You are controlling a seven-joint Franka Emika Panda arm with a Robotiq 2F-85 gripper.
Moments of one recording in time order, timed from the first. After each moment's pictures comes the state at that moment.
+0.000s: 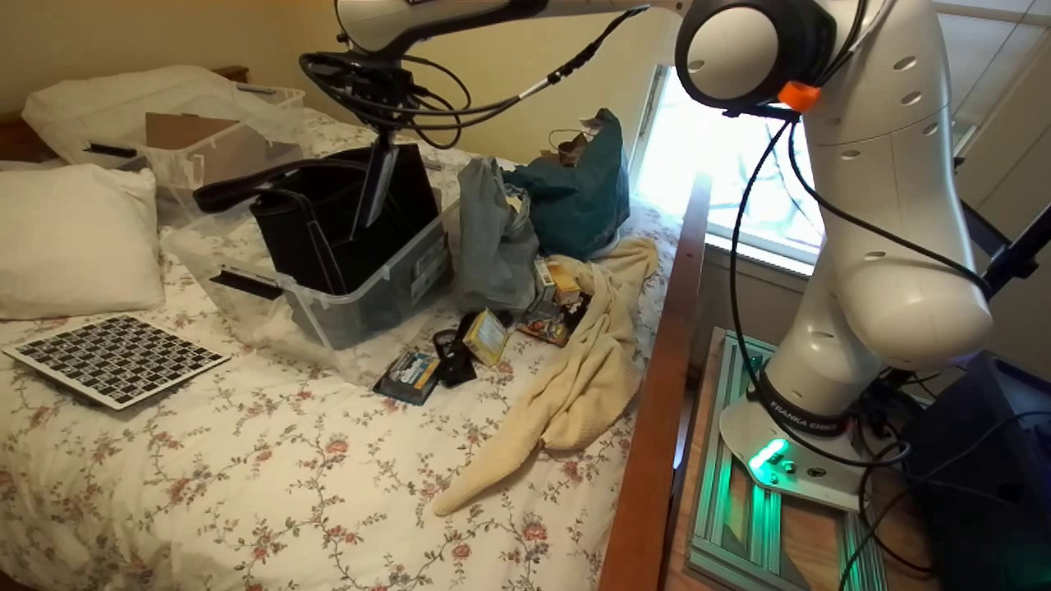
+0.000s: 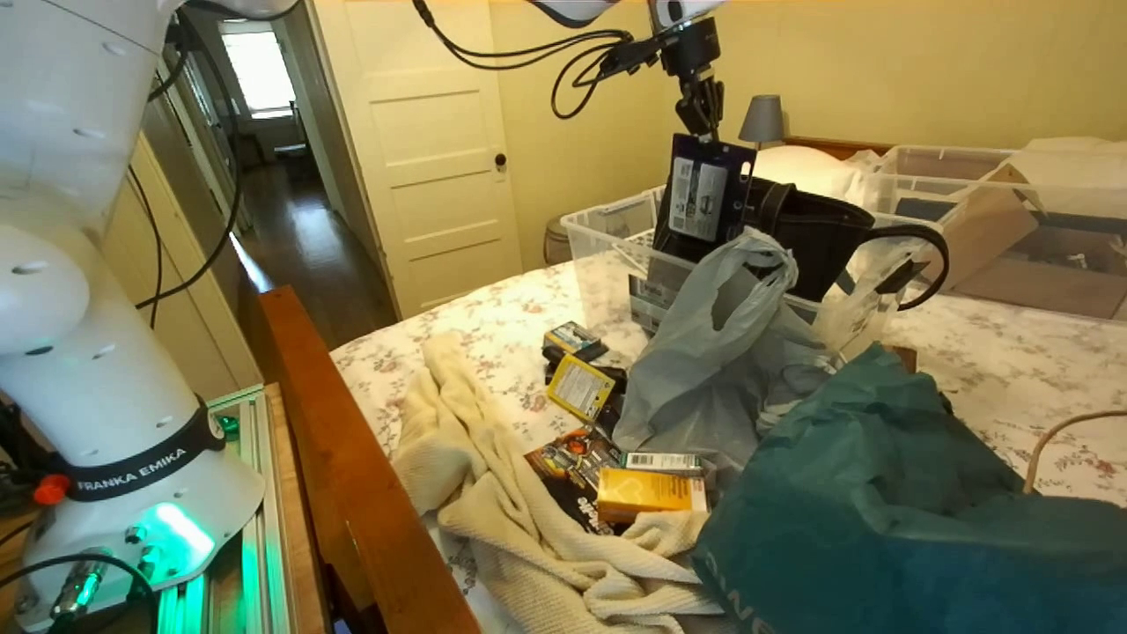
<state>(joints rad) 0.16 0.59 -0.22 -1.21 -0.14 2.01 1.22</state>
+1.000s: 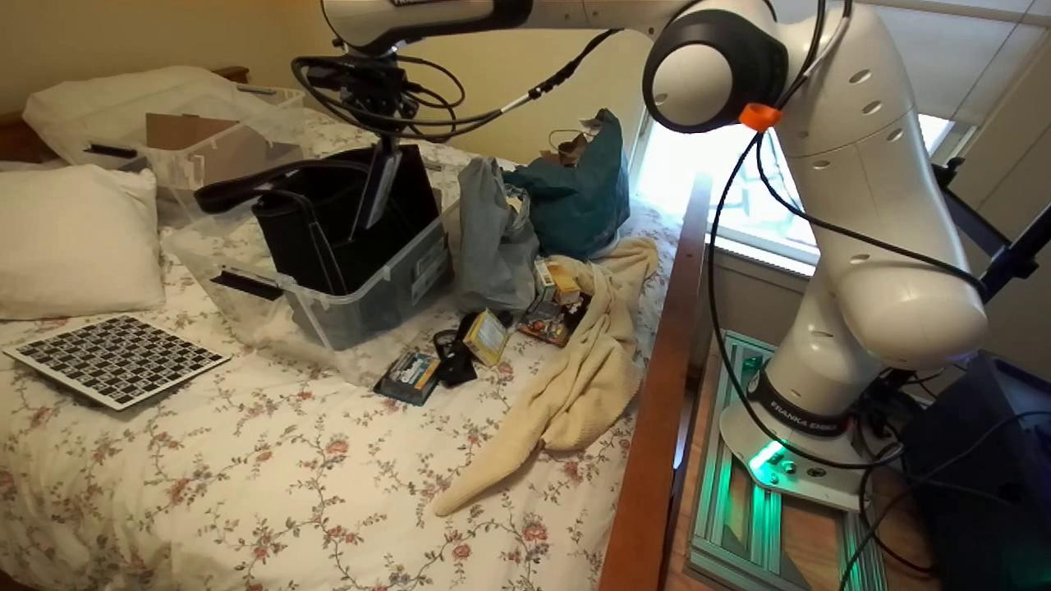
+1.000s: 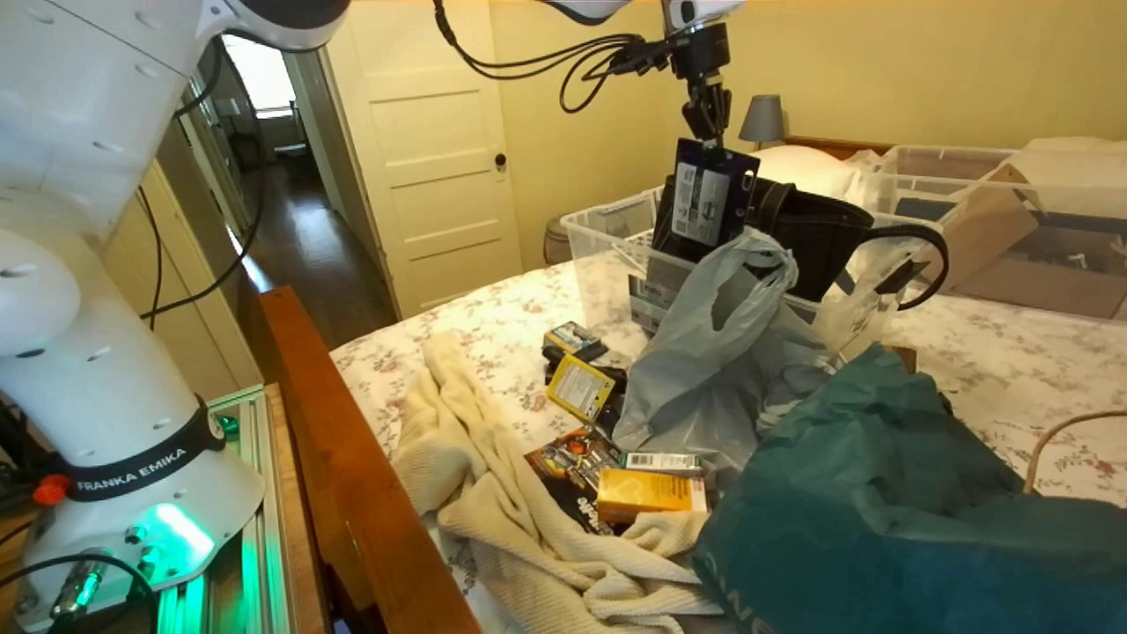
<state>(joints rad) 0.11 0.71 -0.19 -1.01 -0.14 1.84 1.22</state>
